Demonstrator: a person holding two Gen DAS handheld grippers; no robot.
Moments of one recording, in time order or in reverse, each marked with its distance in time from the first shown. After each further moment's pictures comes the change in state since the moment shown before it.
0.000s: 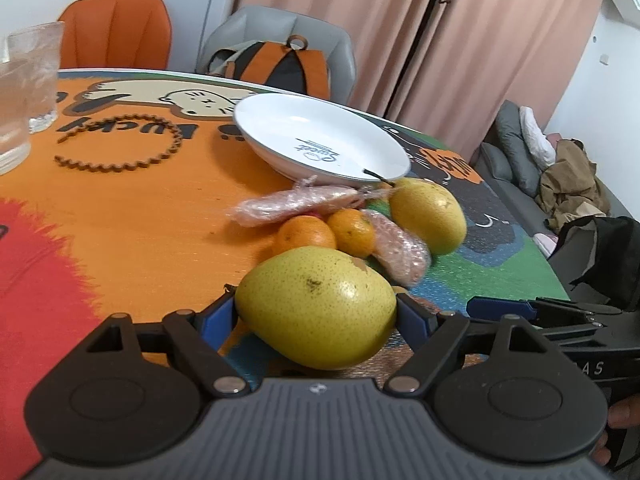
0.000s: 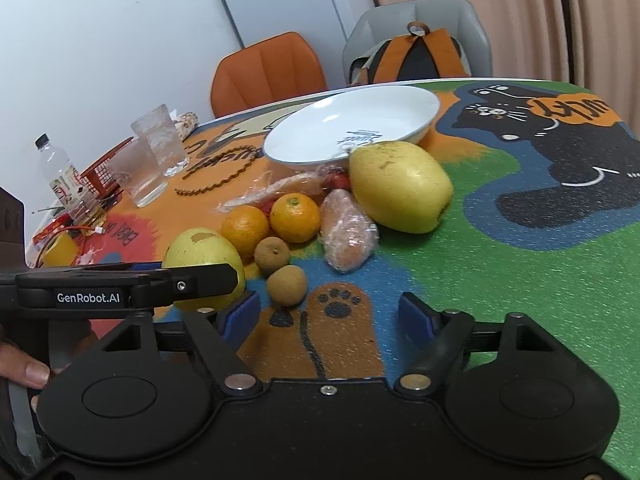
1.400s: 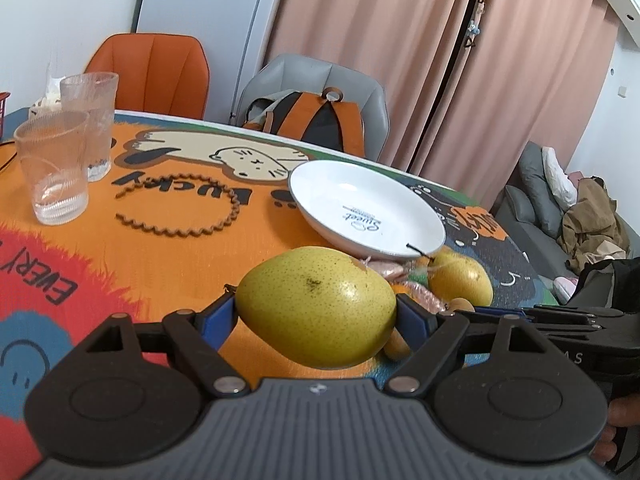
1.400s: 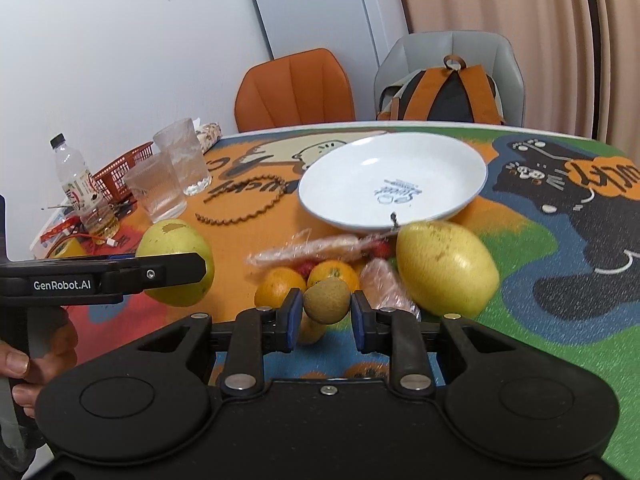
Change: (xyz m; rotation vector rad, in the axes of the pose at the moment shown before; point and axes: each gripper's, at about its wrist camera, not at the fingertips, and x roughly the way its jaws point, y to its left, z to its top) left arm -0.037 0.024 0.031 -0.027 -0.126 0.070; right arm 0.007 0.027 0.043 -0.101 -0.049 0.014
